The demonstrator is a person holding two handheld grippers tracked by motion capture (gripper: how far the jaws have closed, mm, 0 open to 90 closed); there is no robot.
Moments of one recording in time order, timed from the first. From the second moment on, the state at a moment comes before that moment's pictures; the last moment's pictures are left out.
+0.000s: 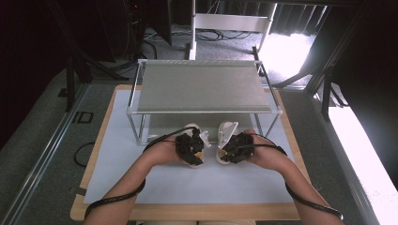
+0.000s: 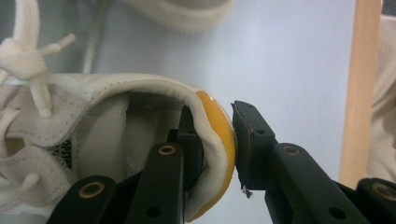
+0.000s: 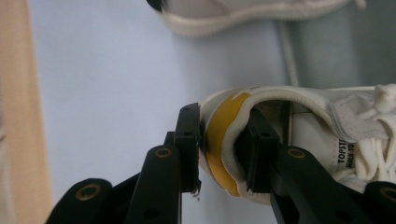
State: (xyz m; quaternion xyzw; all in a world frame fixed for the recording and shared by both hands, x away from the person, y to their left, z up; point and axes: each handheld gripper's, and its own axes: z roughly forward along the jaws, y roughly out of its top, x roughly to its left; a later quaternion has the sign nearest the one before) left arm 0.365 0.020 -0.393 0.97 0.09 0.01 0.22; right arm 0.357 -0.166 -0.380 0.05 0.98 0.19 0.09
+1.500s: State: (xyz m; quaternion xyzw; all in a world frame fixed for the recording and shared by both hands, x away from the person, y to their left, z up) left arm 0.372 0.010 -0.396 0.92 0.17 0.16 0.32; right arm 0.376 -0.195 -0.385 0.16 0.91 0.34 0.15
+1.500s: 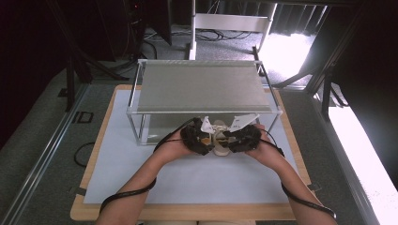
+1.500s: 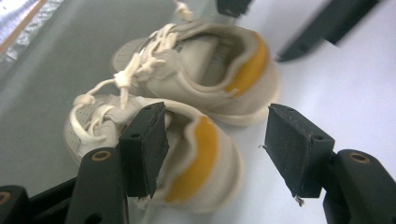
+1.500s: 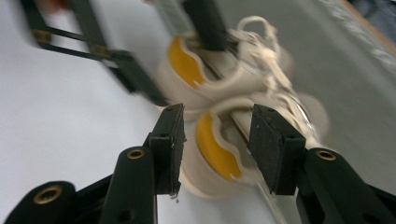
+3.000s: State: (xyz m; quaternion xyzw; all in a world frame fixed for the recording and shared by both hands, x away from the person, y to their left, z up) left arm 0.374 0.029 -0.426 0.87 0.31 0.21 0.31; right arm 0.378 -0.198 -0.435 0.34 0.85 0.36 0.16
